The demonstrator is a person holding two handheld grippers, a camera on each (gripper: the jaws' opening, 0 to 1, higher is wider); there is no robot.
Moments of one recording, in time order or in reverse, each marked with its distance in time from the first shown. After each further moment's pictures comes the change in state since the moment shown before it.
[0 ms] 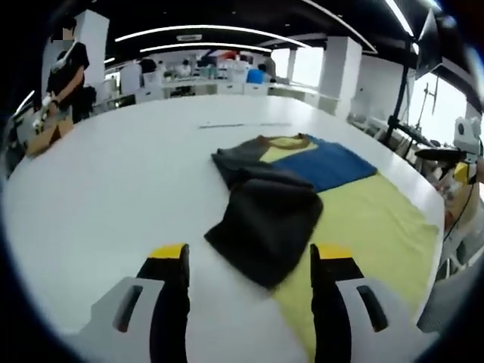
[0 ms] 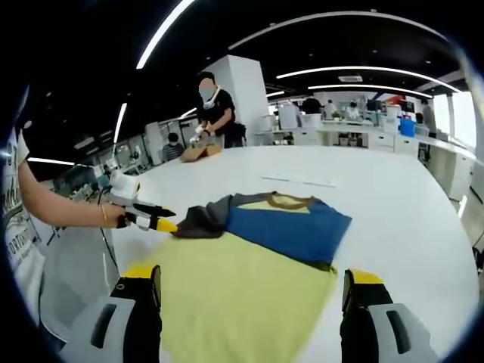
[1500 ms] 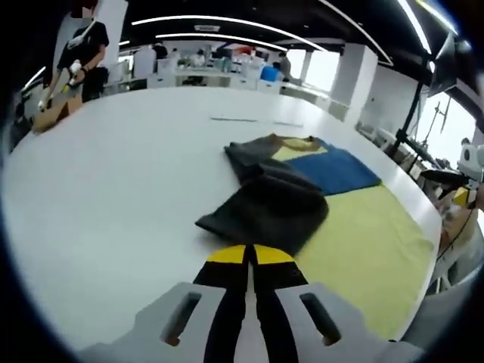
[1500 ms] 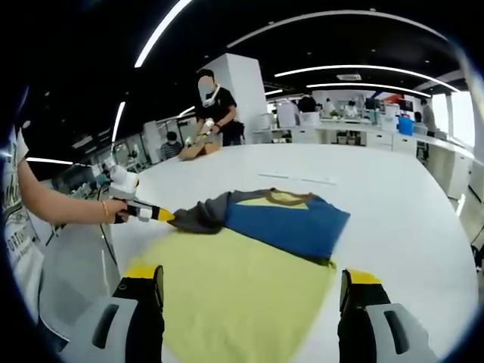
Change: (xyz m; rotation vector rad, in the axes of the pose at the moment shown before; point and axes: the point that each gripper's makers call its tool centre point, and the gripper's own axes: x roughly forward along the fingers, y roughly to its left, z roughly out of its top) left arm -0.009 0.010 0.006 -0.082 0.005 0.016; right arm -0.003 0.001 -0.006 0.003 0.010 -0.008
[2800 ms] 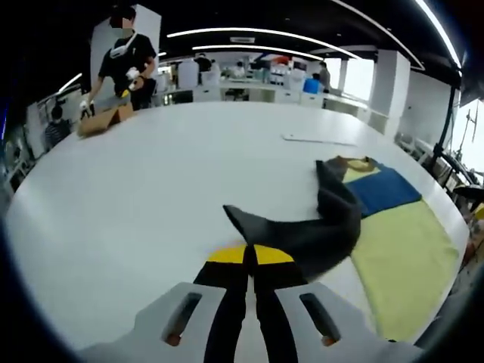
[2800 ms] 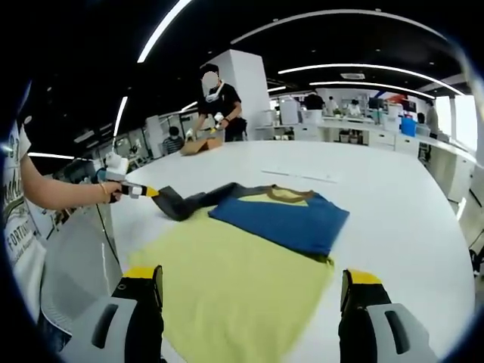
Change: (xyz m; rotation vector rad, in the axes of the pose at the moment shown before) left arm -0.066 0.101 0.017 -0.029 -0.051 0.262; right arm -0.007 0.000 -0.003 -0.021 0.026 0.004
